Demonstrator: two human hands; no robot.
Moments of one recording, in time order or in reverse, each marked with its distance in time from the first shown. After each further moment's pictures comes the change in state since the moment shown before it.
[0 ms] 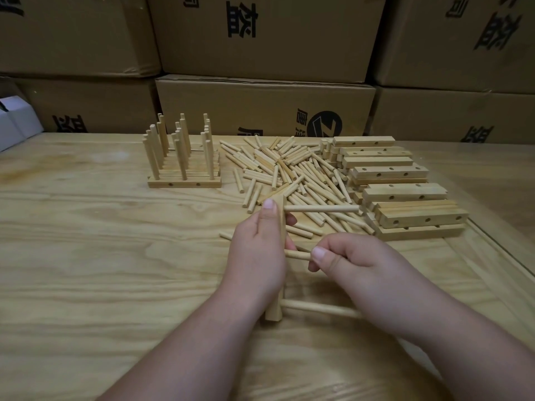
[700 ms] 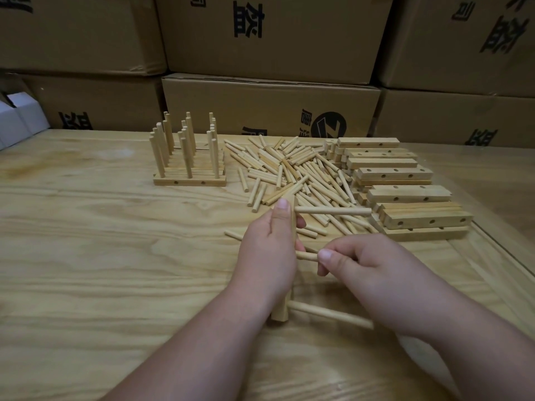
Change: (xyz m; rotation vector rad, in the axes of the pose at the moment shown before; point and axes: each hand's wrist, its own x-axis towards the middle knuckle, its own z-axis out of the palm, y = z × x) left_hand -0.002 0.002 0.002 0.042 -0.037 0.004; right_hand -0.003 -0.010 -0.006 -0.121 -0.029 0.009
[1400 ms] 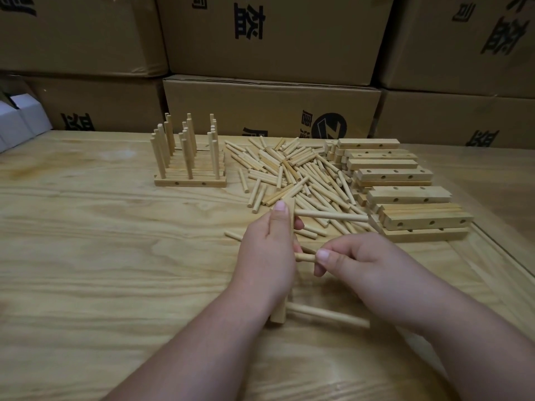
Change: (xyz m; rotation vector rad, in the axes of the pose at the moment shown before) left_hand -0.003 0.002 0.000 -0.047 0.006 -0.036; right_hand 0.007 0.007 0.000 0.092 -0.046 0.019
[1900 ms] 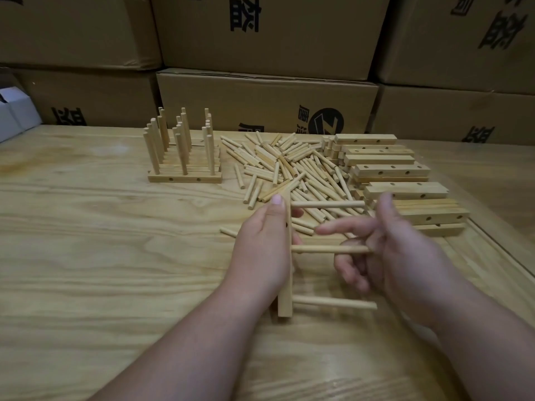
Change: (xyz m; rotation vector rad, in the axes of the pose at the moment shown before) left_hand 0.006 -0.006 -0.001 -0.035 -0.015 0.037; right_hand 0.001 0.018 -0.009 0.594 -0.043 0.108
